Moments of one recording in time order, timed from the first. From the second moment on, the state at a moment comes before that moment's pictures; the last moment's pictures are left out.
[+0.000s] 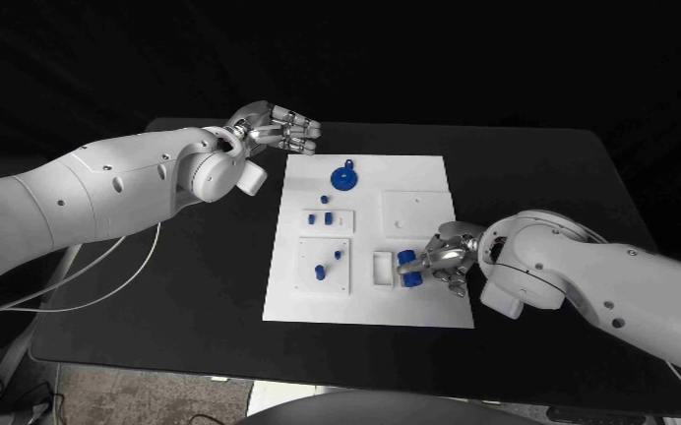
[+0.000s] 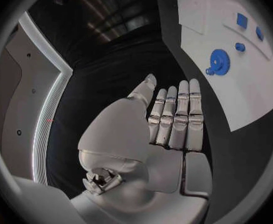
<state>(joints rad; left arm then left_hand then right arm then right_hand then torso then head) 1.31 -0.77 -0.13 1.18 -0.25 -0.10 0.25 1.39 0.02 0.08 -0.08 0.09 1.03 0.15 0.06 0.06 1.09 0.14 0.06 0.06 1.17 0.12 0.06 0.08 0.08 1.07 0.10 0.08 0.20 0.95 -0.81 0.17 1.67 -1.01 0.04 -0.69 1.03 -0.03 0.23 -0.02 0.05 1.13 0.07 0.06 0.14 1.31 -0.03 0.88 1.01 1.45 -0.09 1.02 1.05 0.08 1.47 -0.11 0.49 1.20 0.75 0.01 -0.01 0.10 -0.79</state>
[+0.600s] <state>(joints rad) 1.31 -0.76 -0.13 1.18 -0.25 -0.09 0.25 1.39 0.02 0.08 -0.08 0.09 1.03 0.15 0.06 0.06 1.09 0.14 0.06 0.06 1.17 0.12 0.06 0.08 0.08 1.07 0.10 0.08 0.20 0.96 -0.75 0.17 1.64 -1.03 0.05 -0.70 1.03 -0.06 0.25 0.03 0.05 1.14 0.06 0.06 0.14 1.31 -0.03 0.88 1.01 1.45 -0.09 1.02 1.05 0.08 1.47 -0.11 0.49 1.21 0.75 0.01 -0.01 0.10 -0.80</state>
